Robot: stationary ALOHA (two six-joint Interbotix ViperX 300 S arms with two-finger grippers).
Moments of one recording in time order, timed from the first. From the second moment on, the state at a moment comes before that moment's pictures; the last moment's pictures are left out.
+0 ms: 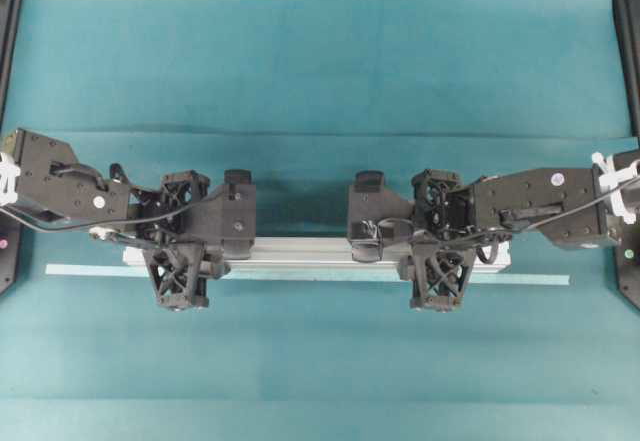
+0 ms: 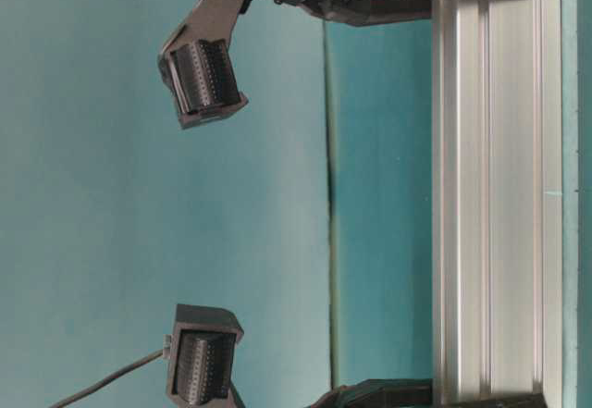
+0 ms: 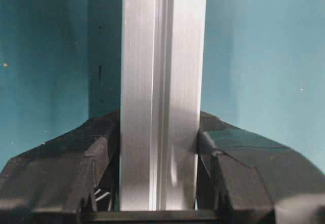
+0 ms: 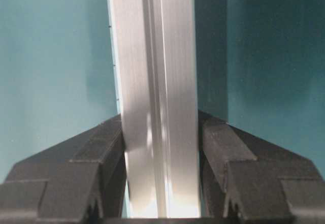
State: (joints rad) left arm 0.00 0.01 0.78 0.03 0.34 -0.07; right arm 0.01 0.08 0.66 0.03 0.58 0.04
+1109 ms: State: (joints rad) left arm 0.01 -0.05 0.78 0.03 0.34 -0.05; right arm 0.01 0.02 0.67 0.10 0.56 0.04
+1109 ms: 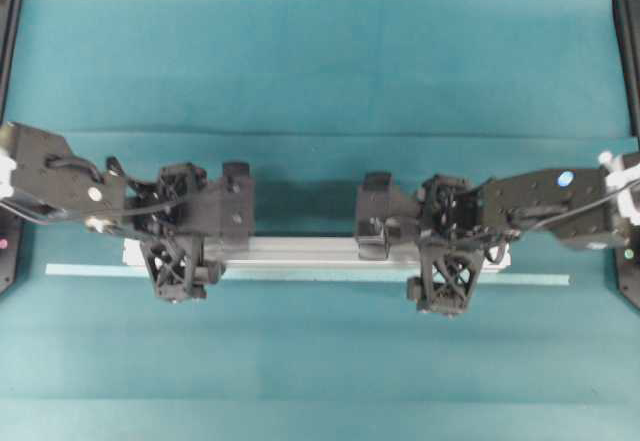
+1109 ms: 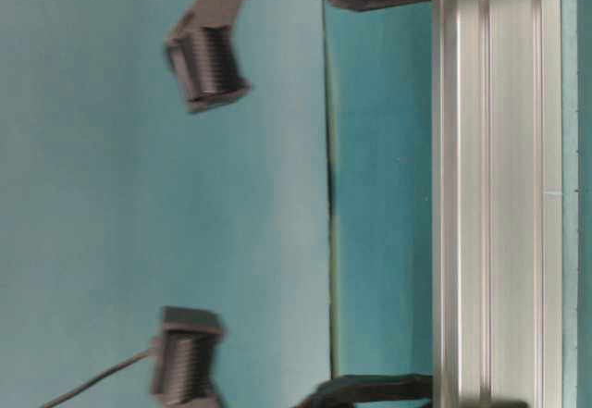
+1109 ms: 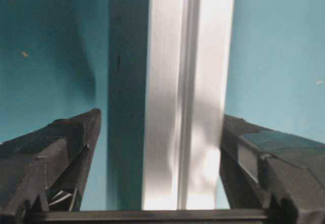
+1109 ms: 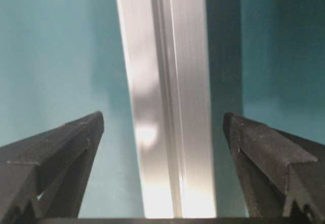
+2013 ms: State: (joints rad) left arm 0.02 -0.73 0.90 0.03 0.34 -0.04; right arm -0.09 -0.48 0.75 0.09 0.45 0.04
